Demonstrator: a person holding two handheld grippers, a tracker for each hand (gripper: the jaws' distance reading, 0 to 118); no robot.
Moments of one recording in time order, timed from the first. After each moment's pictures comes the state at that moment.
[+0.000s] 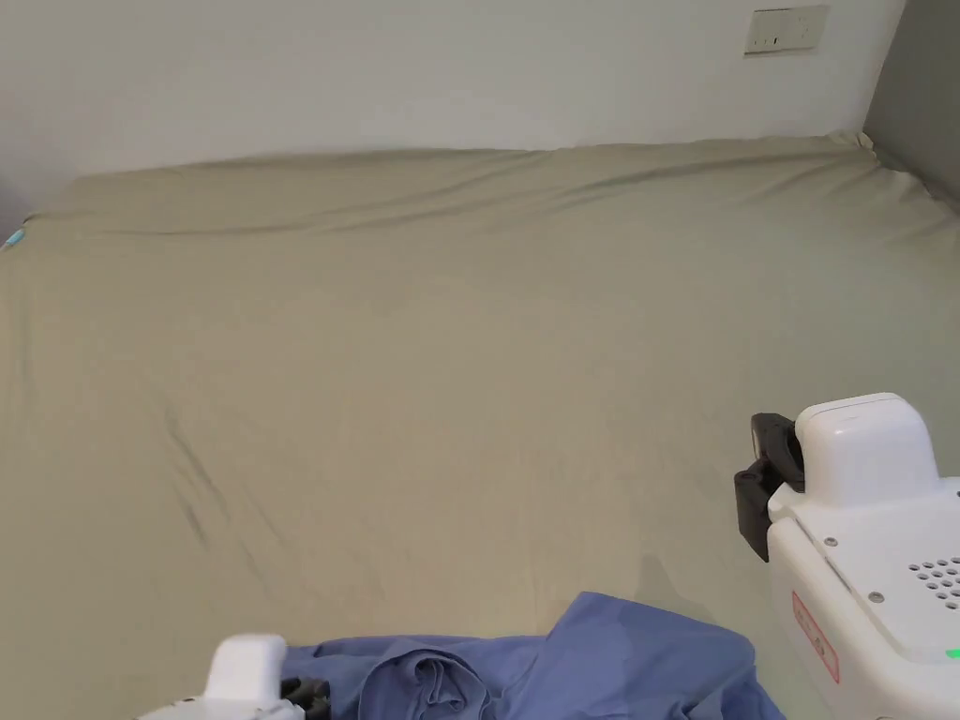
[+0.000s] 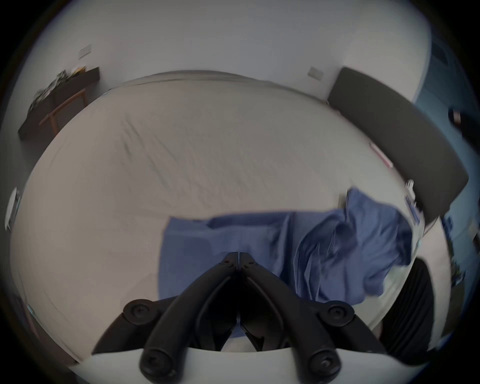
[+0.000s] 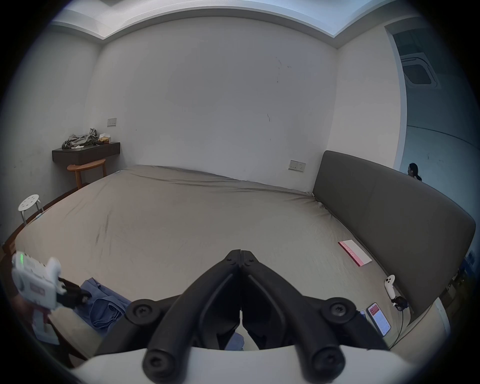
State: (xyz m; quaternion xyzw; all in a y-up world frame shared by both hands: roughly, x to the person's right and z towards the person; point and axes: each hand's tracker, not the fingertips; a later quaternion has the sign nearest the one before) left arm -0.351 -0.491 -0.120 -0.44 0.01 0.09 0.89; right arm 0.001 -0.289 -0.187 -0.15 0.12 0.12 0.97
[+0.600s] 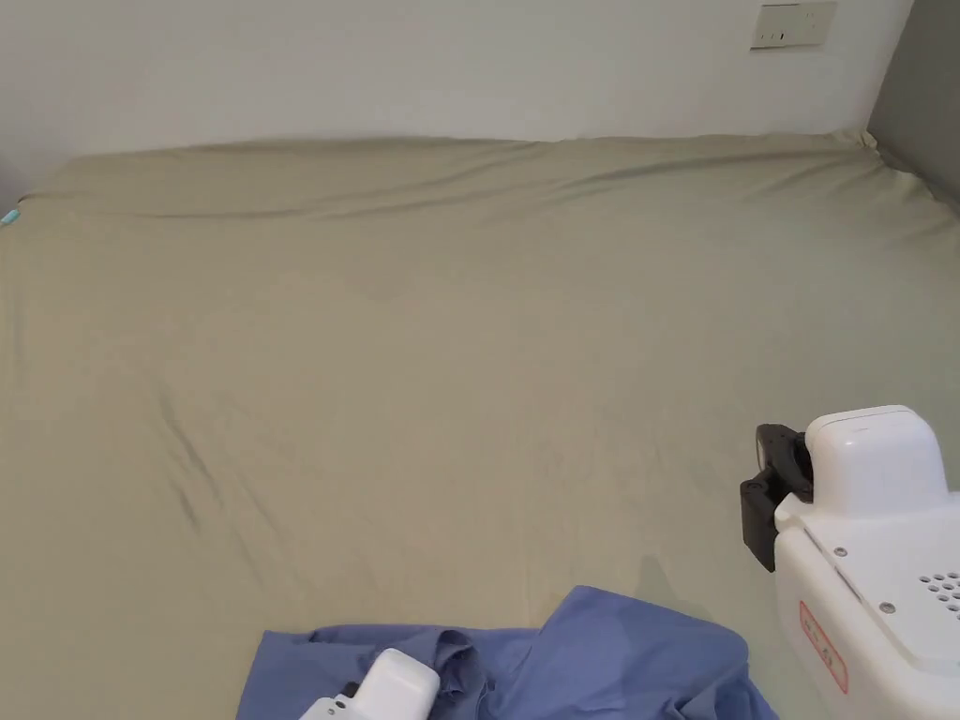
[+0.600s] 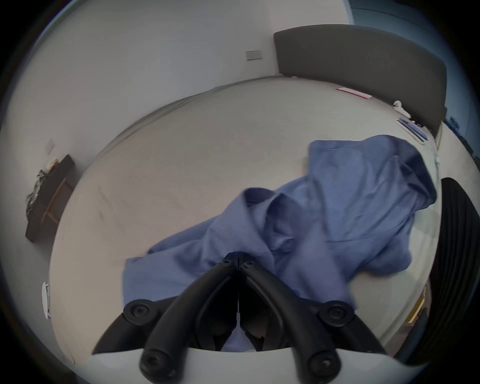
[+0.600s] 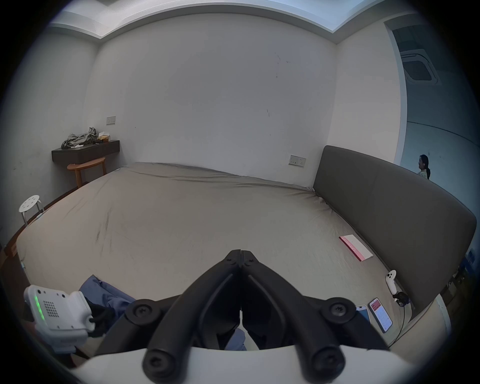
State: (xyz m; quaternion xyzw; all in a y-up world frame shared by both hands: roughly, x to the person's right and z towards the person) left arm -0.252 -0.500 -0.127 -0.40 -0.05 -0.11 0.91; right arm 0.004 -0.295 -0.187 -0.16 0.12 0.12 0.97
